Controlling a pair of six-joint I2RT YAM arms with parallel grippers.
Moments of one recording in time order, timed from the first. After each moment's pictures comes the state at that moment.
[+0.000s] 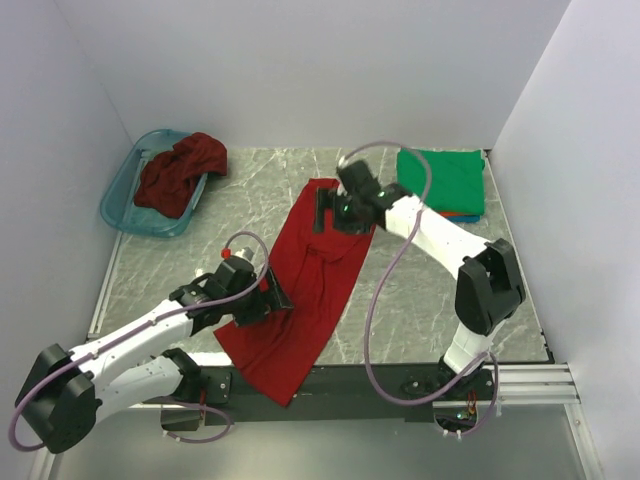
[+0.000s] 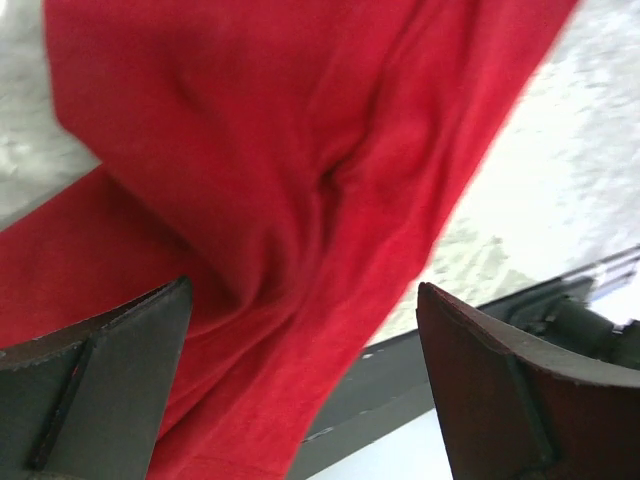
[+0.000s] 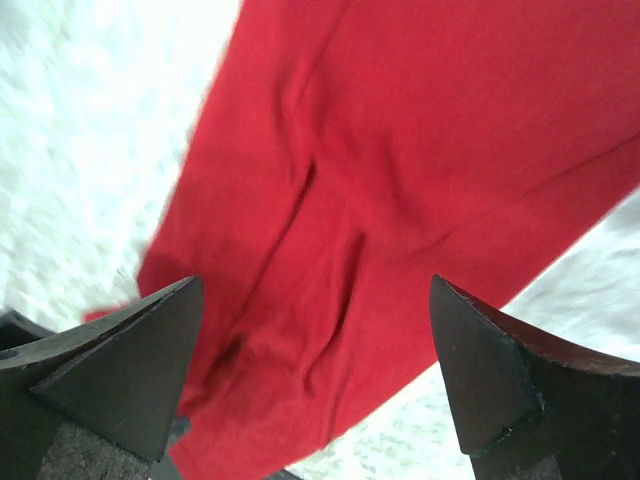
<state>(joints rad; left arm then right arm) -0.69 0.97 0.51 -0.40 0.08 -1.01 0.58 1.73 1.46 -0.62 -0.08 0.52</state>
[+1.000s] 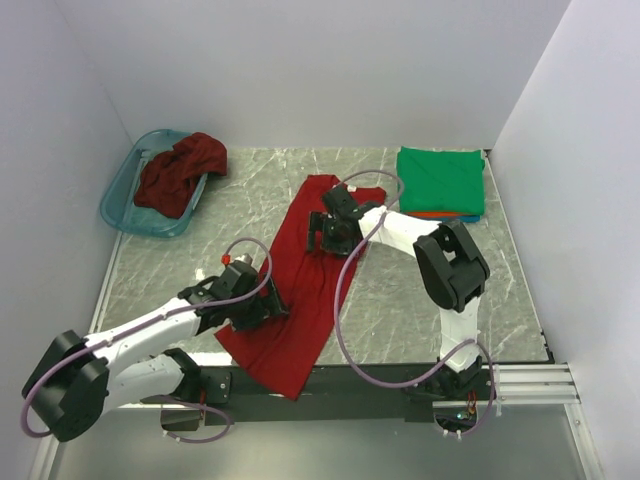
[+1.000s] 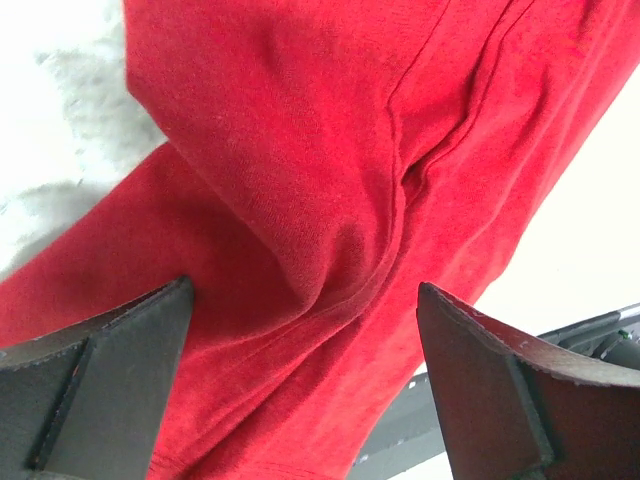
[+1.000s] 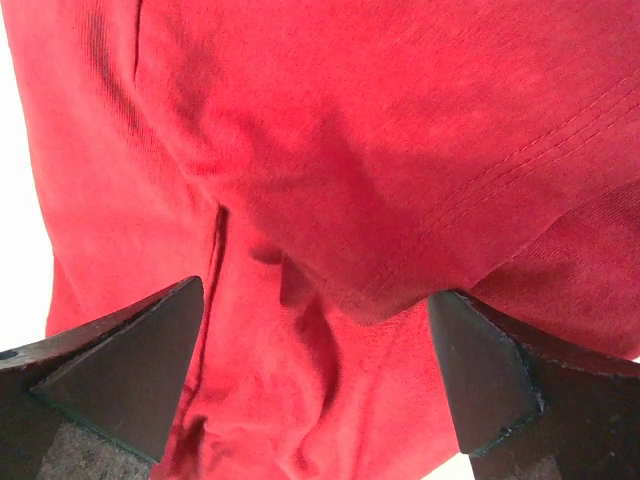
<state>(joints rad) -0.69 1.03 0.46 -0.39 0.03 -1.00 0.63 1.96 1.34 -0.45 -0.06 0.68</state>
